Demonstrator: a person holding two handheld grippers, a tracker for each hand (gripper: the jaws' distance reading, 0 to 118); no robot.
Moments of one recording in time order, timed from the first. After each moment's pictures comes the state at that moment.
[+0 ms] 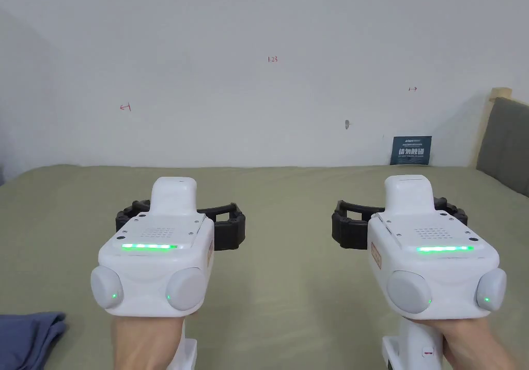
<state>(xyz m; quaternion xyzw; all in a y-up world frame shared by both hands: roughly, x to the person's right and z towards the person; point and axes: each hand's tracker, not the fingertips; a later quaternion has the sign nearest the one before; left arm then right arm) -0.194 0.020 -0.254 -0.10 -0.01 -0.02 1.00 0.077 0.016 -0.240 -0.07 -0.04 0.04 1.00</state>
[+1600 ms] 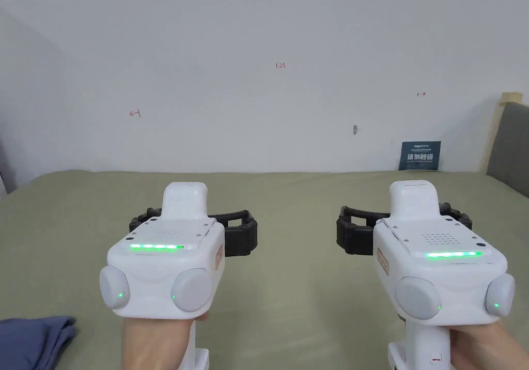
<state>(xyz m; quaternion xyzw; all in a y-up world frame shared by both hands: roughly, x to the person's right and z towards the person) -0.195 0.024 -0.253 -0.12 -0.03 0.00 0.99 0.075 0.015 -0.241 -0.07 -0.03 0.03 1.00</state>
